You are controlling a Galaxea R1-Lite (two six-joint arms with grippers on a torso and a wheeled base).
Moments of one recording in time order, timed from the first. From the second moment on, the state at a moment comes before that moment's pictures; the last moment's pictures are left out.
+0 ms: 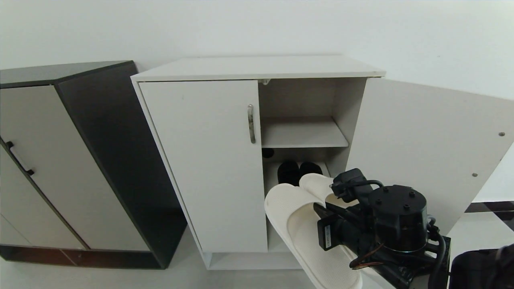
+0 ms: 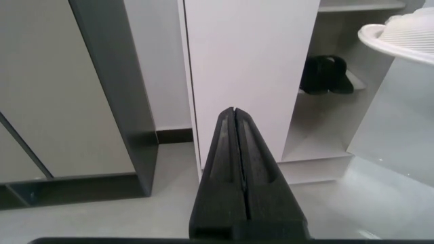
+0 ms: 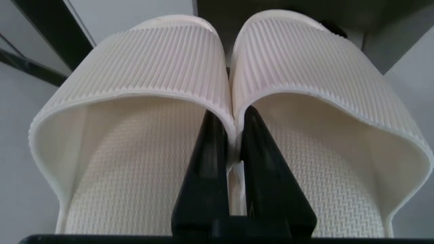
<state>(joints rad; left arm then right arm) 0.00 0.00 0.00 0.00 -0.05 0.02 0.85 1.80 -0.59 -0.94 -0.40 0.13</state>
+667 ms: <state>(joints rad) 0.00 0.00 0.00 0.00 -0.05 0.01 0.85 1.81 -0.54 -1.00 -0.40 0.11</state>
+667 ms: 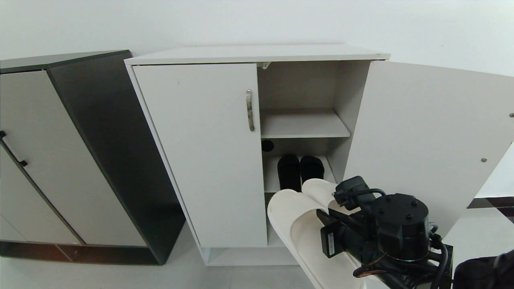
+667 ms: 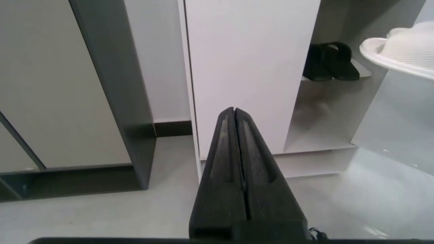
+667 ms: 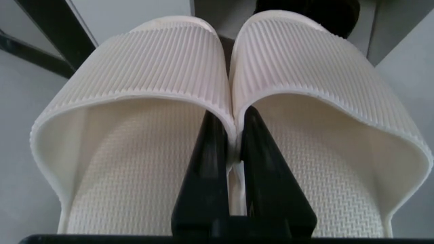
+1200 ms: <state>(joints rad) 0.00 0.00 0.00 0.00 -0.05 0.02 0.87 1.85 -0.79 -0.64 -0.66 0.17</state>
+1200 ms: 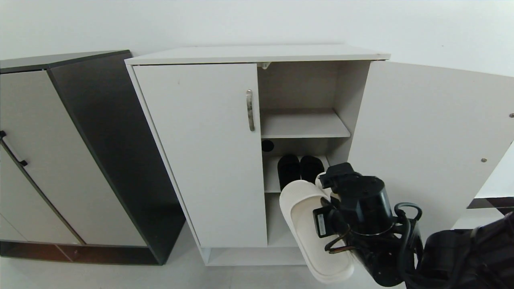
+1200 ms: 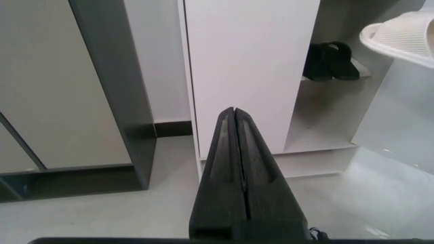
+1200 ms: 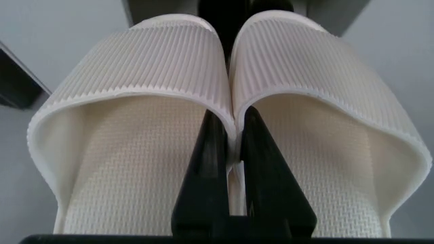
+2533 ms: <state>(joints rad) 0.00 0.00 0.00 0.00 -0.05 0.02 0.88 1.85 -1.30 -0.24 -0.81 0.28</state>
